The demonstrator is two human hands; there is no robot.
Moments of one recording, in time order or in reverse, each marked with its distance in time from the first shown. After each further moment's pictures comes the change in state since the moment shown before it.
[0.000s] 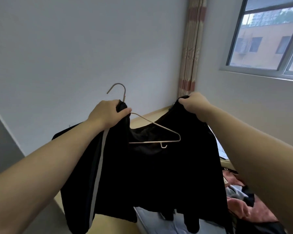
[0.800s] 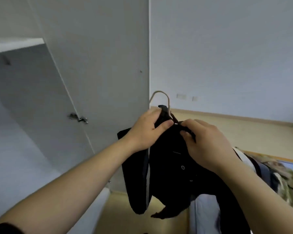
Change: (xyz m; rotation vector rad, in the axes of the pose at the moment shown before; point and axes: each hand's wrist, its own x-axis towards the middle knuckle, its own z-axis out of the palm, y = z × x) left_hand -0.245 -0.043 -0.044 -0.161 0.263 -0.411; right_hand -0.213 -0.068 0.154 -0.036 -0.545 -1.166
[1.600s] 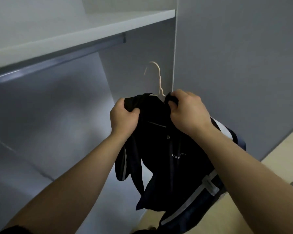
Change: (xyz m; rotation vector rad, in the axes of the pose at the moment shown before) left_hand -0.130 -0.240 -0.242 0.082 0.867 -0.754; right_hand 0.201 -0.261 0.241 0.297 -0.159 -0.221
